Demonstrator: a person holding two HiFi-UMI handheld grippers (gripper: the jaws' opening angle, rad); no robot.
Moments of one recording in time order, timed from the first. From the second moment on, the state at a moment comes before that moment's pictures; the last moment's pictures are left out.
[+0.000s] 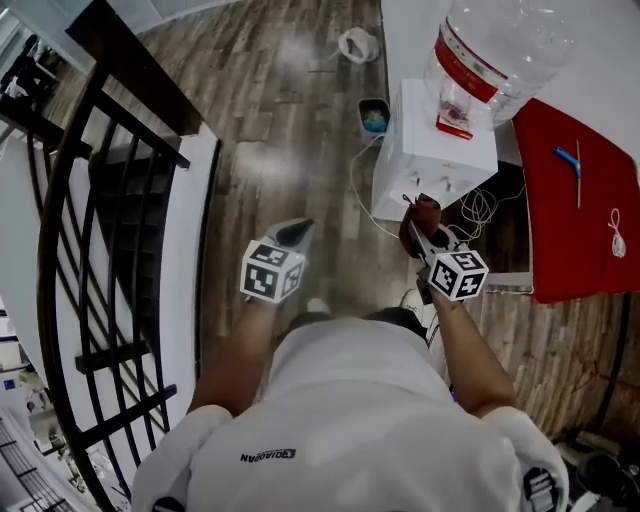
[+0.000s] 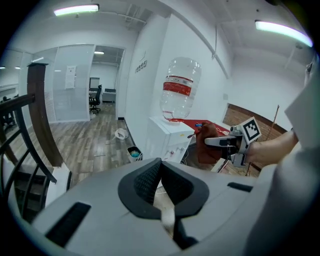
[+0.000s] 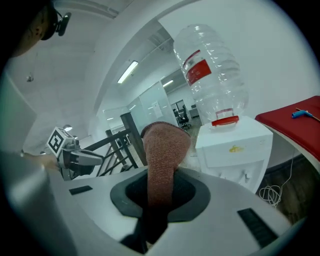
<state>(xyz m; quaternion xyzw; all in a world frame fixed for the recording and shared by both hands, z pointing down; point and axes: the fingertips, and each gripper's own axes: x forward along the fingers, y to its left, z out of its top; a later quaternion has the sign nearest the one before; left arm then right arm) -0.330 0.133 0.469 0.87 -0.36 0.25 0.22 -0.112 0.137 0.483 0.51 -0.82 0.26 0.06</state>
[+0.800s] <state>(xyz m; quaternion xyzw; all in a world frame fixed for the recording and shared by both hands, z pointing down) -0.394 0.044 0.468 0.89 -0.31 0.25 0.22 -0.236 0.054 0.462 0.50 -0.82 0.27 0.05</state>
